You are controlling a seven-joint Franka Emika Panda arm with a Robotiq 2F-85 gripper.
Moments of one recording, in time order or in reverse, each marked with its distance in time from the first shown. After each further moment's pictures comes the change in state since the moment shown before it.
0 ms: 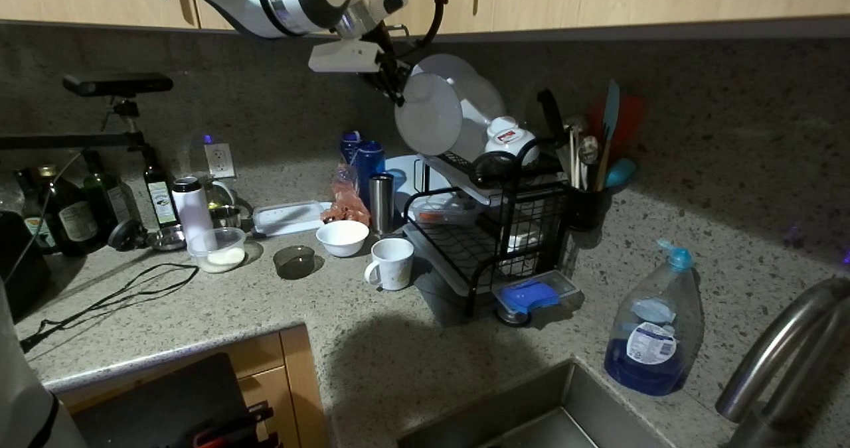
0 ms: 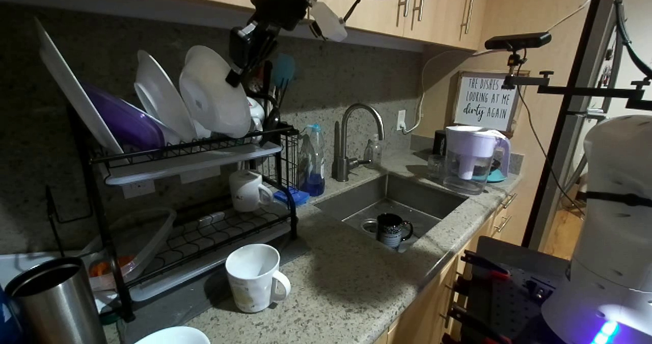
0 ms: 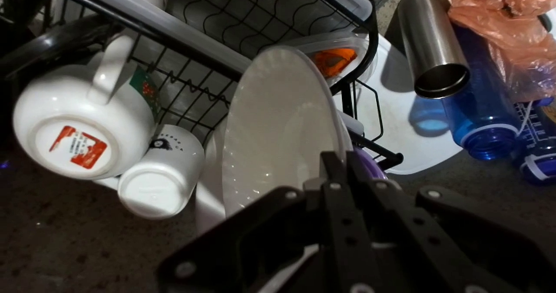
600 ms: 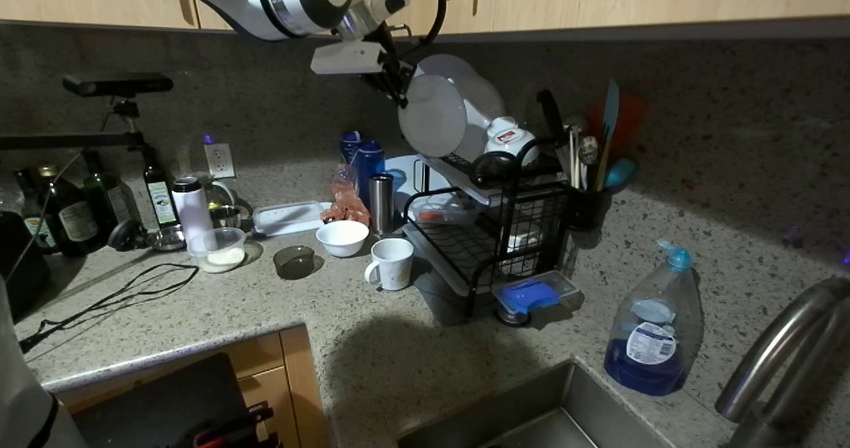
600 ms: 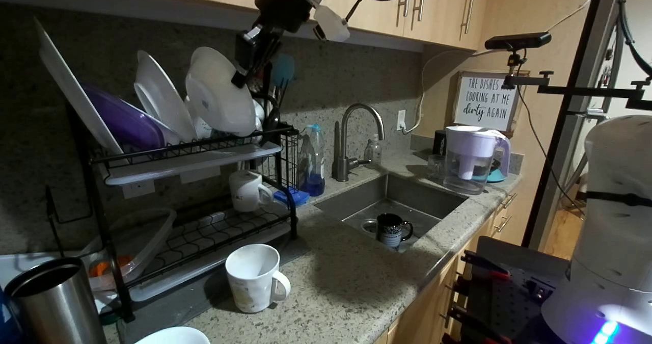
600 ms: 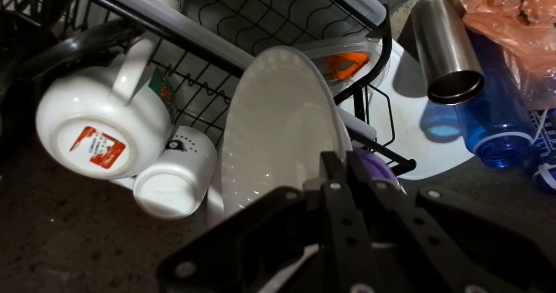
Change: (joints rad) arm -0.014 -0.011 0.000 -0.014 -0.028 0.000 0.002
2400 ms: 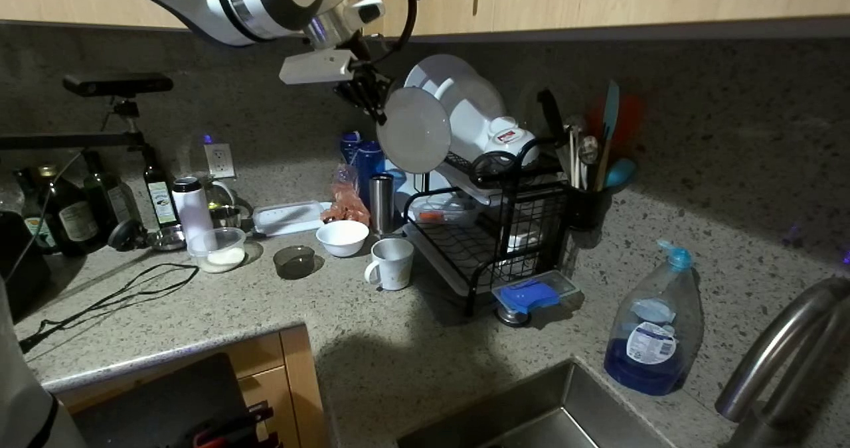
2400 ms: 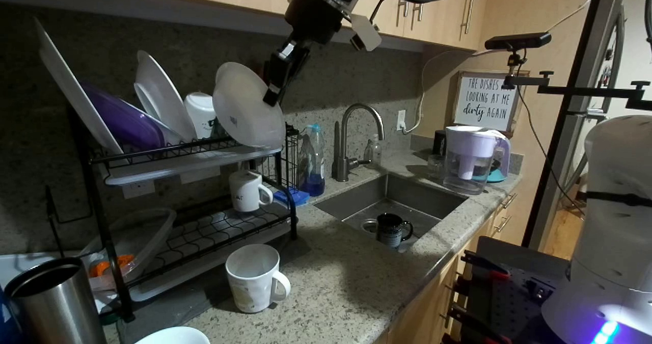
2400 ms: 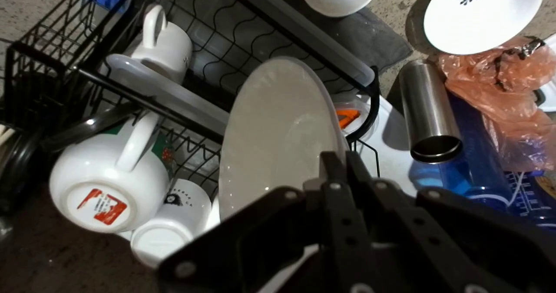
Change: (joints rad) arm 0.004 -0.134 0.028 -0.151 0.005 -0.076 0.003
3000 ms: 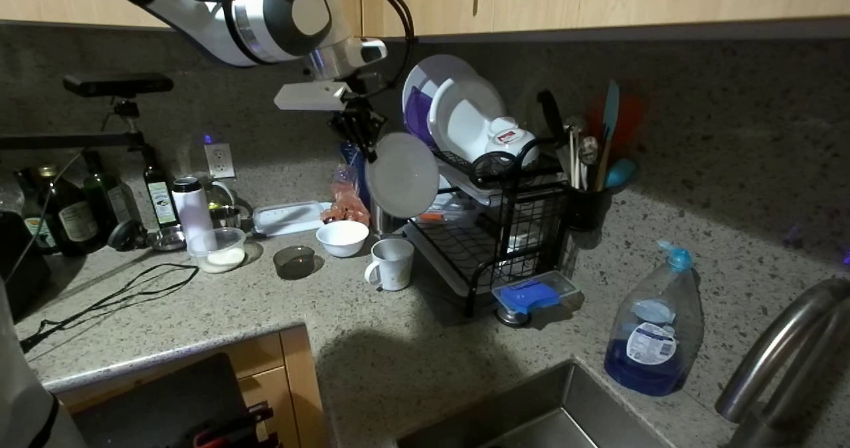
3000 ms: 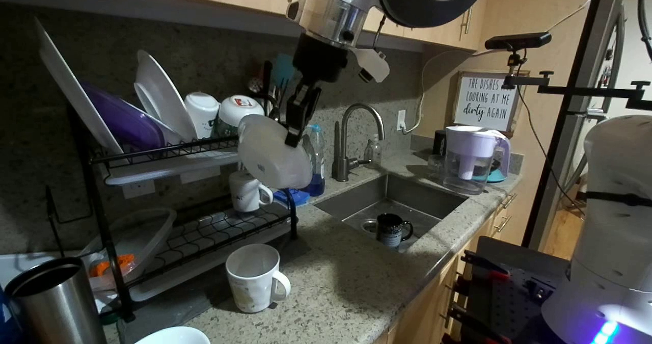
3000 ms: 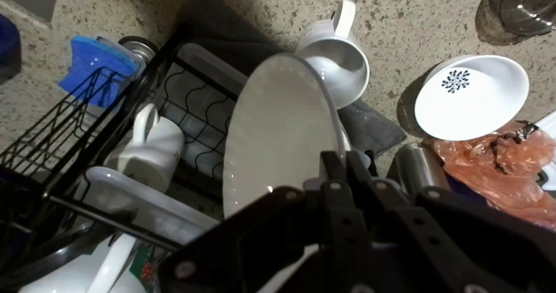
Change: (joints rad) arm 0.006 0.042 0.003 -0.038 0.023 -0.120 0.020
